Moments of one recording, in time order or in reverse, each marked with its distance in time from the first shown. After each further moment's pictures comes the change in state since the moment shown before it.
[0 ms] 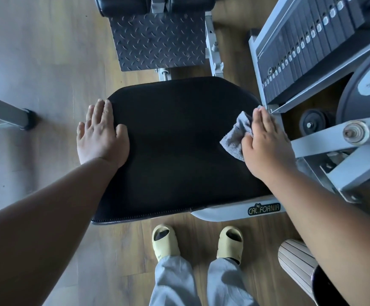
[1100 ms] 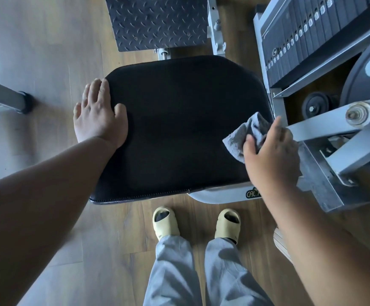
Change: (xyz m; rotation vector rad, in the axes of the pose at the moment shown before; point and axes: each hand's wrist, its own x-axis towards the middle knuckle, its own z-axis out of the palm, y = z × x) left_hand 0.003 0.002 -0.001 -0.007 0.036 0.007; right_hand -0.057 -0.003 0.008 0.083 0.115 0.262
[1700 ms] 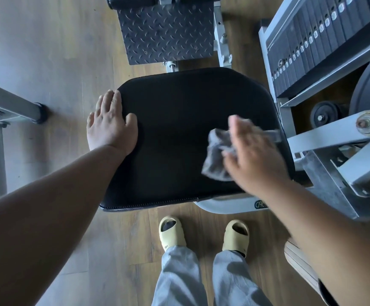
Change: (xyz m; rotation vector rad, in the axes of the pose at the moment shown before) left_hand 0.000 -0.001 -0.003 -0.003 -0.032 0.000; right_hand 0.007 -0.021 0.010 -0.081 -0.110 -0.636
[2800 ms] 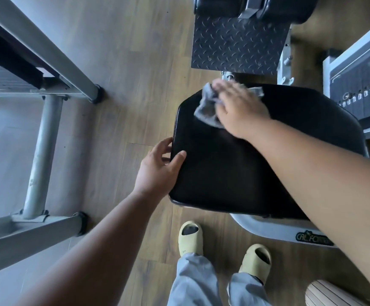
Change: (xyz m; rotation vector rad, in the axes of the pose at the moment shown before) left_hand -0.092 -0.079 -0.023 -0.714 -0.142 -0.337; right_hand 0.177 -0.156 -0.002 -0.005 -0.083 -0.262
